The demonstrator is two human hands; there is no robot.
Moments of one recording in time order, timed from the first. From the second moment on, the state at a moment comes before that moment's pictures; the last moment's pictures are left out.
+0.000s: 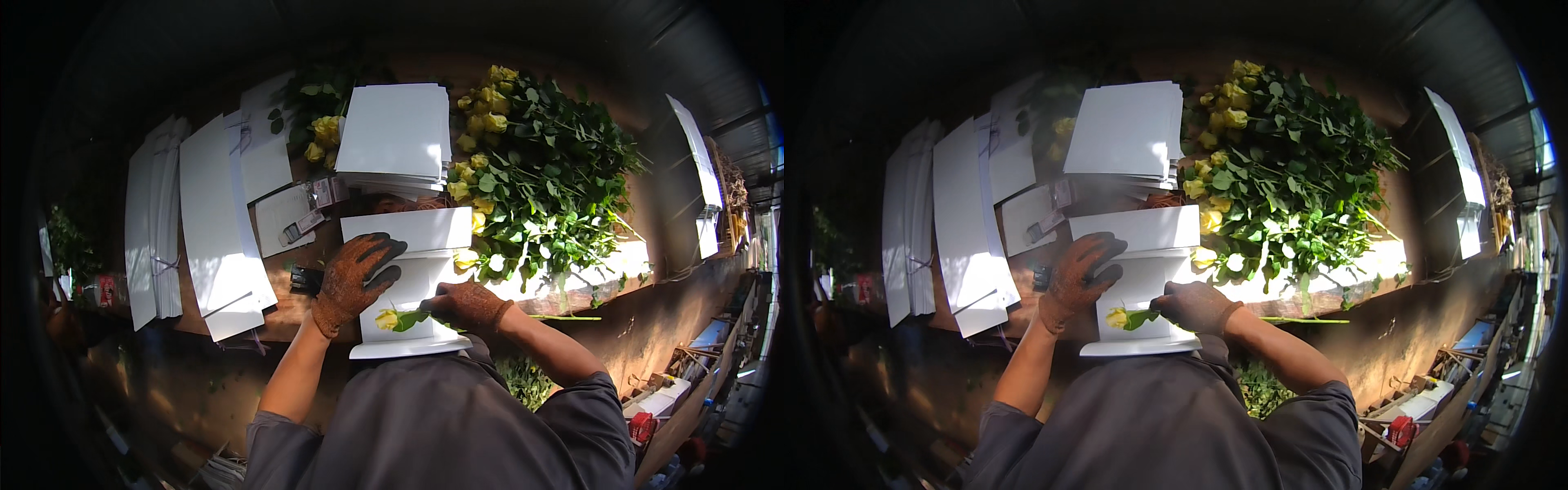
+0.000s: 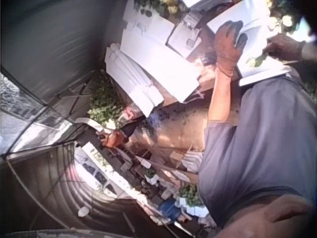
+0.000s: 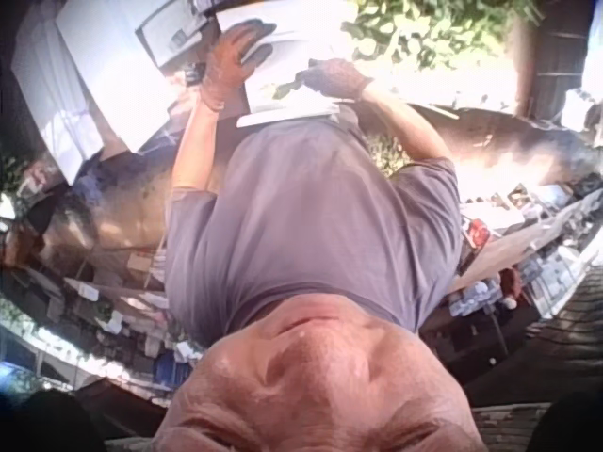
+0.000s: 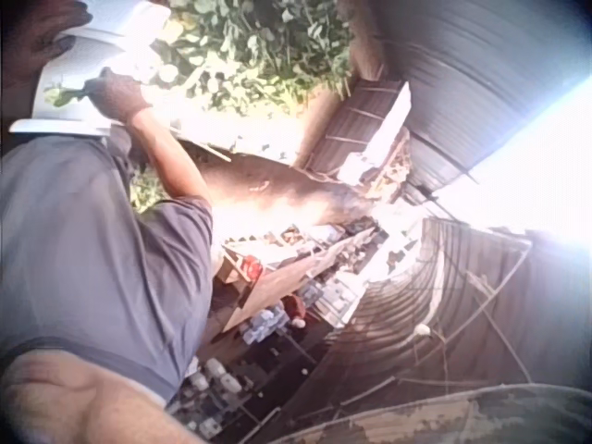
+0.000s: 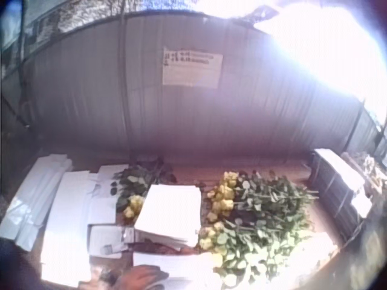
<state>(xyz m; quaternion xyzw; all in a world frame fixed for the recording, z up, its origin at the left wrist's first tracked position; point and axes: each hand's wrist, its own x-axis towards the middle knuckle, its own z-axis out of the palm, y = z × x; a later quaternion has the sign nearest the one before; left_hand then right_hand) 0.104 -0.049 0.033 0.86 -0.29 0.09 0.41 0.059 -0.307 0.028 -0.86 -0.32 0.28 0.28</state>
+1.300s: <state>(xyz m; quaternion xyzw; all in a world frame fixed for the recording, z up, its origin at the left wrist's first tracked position) 0.014 -0.002 -0.102 0.87 -0.28 -0.26 0.32 0.099 -0.325 0.095 -0.92 -0.34 0.00 0.20</state>
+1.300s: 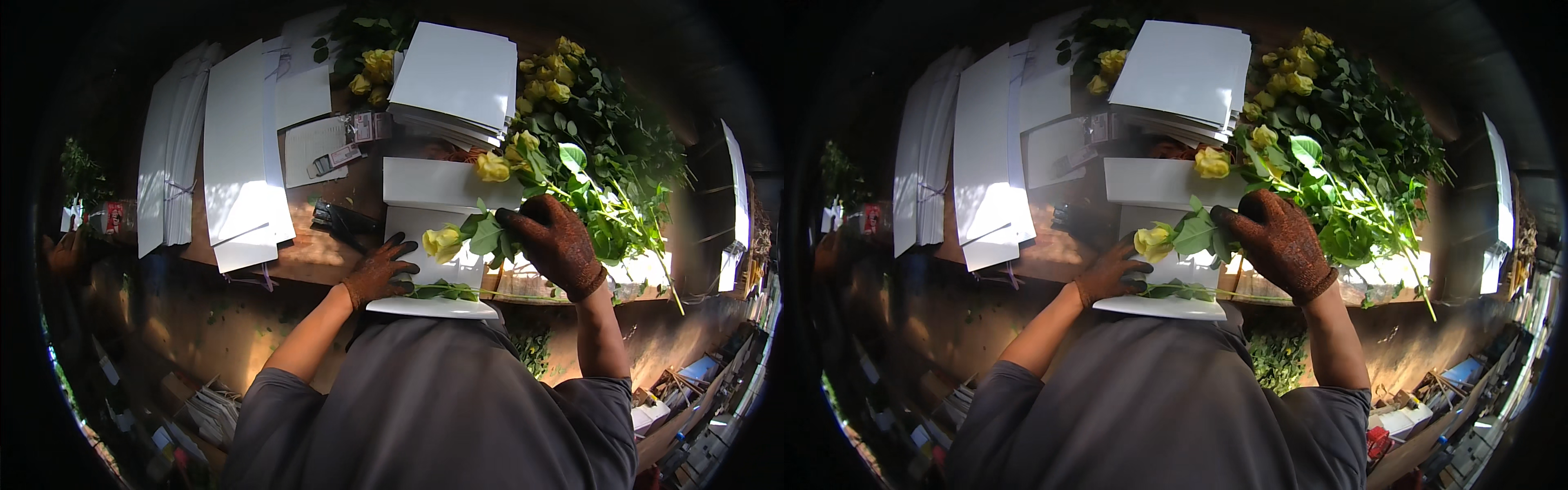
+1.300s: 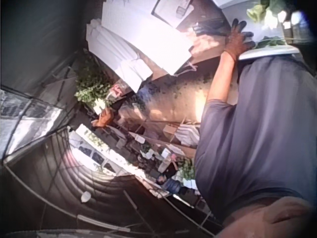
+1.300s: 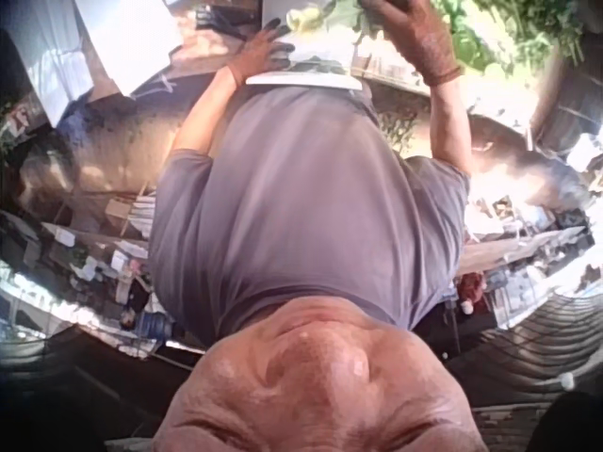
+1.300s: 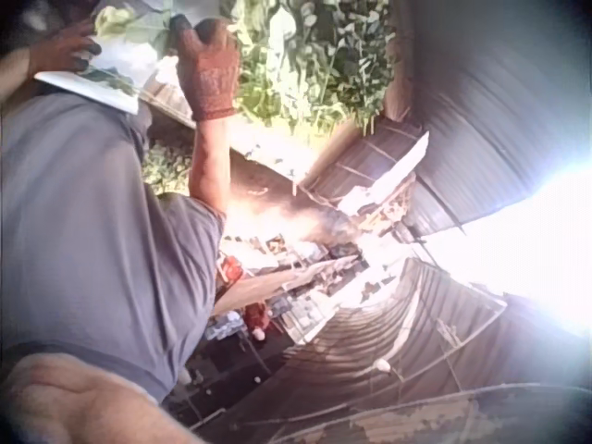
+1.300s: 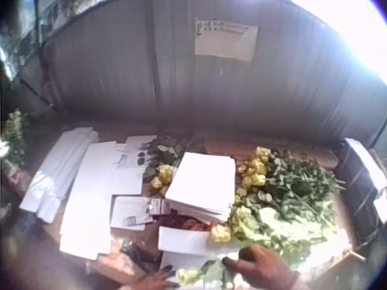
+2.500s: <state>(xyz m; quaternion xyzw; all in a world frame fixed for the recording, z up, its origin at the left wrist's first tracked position) 0.011 -0.014 -0.098 0.90 -0.23 -0.20 0.32 0.059 -0.294 -0.018 -0.89 -0.28 0.25 0.27</state>
